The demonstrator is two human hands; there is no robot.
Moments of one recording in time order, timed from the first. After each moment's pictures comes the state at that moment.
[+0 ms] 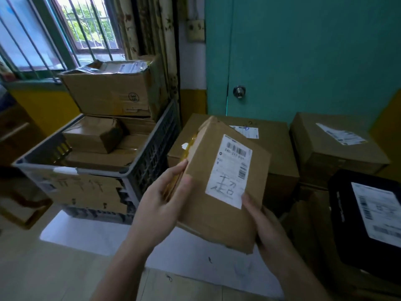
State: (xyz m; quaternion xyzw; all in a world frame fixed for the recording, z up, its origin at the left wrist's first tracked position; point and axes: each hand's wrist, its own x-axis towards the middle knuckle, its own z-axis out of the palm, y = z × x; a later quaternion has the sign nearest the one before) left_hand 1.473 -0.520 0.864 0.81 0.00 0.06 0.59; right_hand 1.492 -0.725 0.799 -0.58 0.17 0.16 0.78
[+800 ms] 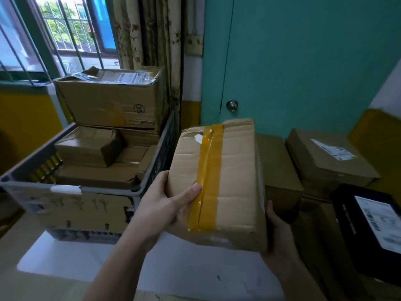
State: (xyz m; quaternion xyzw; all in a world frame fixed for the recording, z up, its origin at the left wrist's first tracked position) left_hand 1.511 -0.451 0.885 0.69 0.02 -0.07 0.72; right_hand 1.514 -0.690 0.784 -0.38 0.18 0.11 0.90
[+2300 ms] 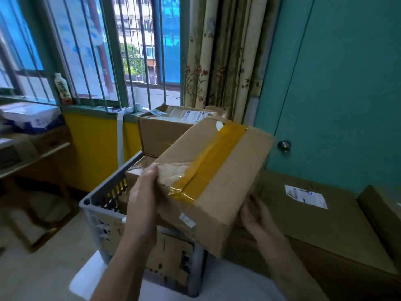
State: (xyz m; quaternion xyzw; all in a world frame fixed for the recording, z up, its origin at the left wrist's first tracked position) left_hand 1.560 -0.319 0.915 0.57 0.15 0.24 0.77; right_hand 1.566 -0.523 0.917 -0.70 0.03 0.13 0.71
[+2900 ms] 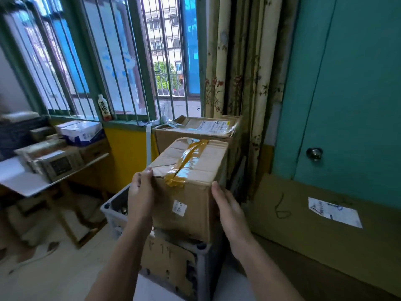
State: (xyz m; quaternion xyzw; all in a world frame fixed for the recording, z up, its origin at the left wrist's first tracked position) left_hand 1.599 -0.302 0.906 0.64 0.25 0.30 0.66; right_hand 1.631 -0.475 0.893 -0.66 -0.10 0.17 0.72
